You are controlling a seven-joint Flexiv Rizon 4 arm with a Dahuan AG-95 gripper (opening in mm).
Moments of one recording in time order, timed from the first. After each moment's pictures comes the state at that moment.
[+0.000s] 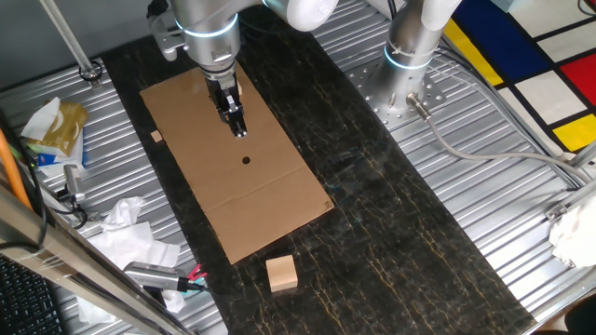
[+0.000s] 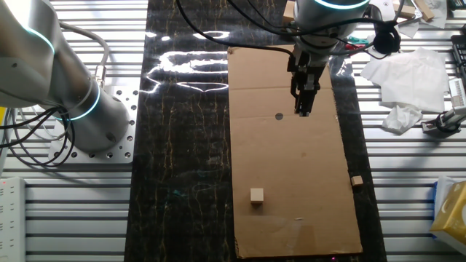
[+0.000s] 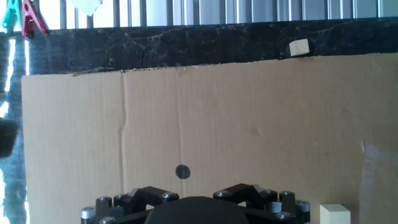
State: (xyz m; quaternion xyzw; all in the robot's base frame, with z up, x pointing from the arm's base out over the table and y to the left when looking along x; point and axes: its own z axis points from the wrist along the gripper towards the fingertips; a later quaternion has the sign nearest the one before) arm 0.500 0.000 0.170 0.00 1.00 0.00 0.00
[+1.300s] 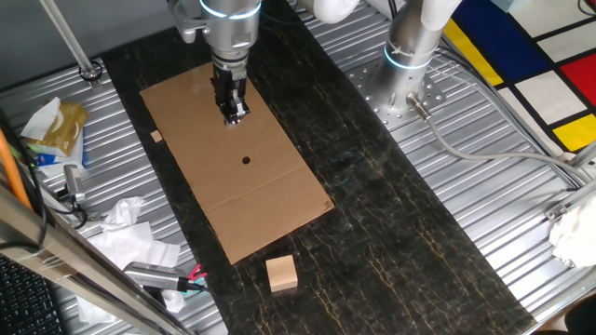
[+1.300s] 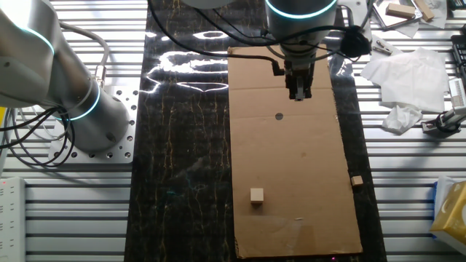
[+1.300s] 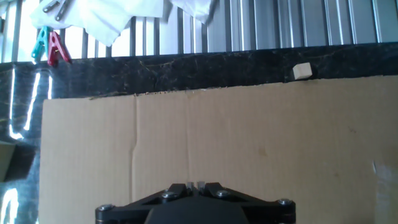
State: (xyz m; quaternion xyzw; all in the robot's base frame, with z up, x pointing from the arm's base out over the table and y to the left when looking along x) arm 0.502 0.003 0.176 0.00 1.00 0.03 0.08
